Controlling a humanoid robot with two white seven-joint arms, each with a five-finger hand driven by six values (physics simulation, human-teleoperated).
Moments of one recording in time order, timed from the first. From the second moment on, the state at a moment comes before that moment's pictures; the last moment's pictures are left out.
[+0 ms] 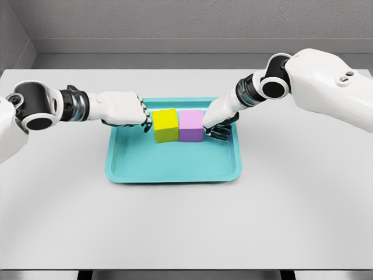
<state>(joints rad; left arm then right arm) -0.86 0.63 -0.84 -1.44 -0.70 -0.61 -0.61 -1.42 -0.37 1.75 -1.01 0.11 -0.51 0.61</state>
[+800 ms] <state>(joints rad) -0.86 0.70 -0.83 -1.55 -0.61 -0.61 -0.61 -1.43 -0.37 1.75 -0.96 0.14 -0.45 0.61</state>
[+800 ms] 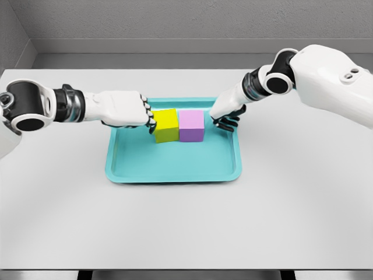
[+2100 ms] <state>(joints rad) -0.98 0.72 -0.89 -1.41 -0.66 -0.61 -0.61 -1.43 -0.28 1.81 -0.89 0.15 -0.41 0.61</state>
